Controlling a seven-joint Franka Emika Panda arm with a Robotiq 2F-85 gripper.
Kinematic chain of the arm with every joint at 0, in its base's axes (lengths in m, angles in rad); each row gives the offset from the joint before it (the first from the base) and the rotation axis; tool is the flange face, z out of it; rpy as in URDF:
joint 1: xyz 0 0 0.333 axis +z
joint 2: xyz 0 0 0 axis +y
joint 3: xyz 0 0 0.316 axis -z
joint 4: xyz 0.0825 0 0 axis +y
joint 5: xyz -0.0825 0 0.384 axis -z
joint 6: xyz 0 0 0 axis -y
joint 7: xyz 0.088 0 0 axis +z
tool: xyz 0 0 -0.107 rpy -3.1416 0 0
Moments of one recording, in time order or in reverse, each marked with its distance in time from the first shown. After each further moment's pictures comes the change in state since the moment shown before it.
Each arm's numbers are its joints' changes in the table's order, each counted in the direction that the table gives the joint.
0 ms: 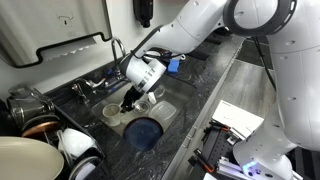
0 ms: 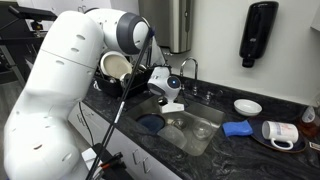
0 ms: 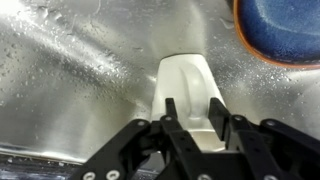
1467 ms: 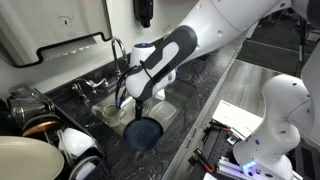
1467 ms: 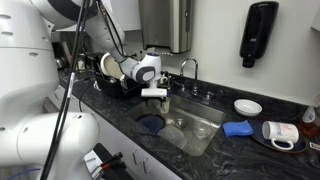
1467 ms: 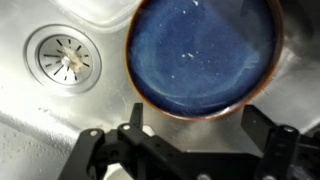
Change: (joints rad) arm 0.862 -0.315 0.804 0.291 0.963 -0.276 -1.309
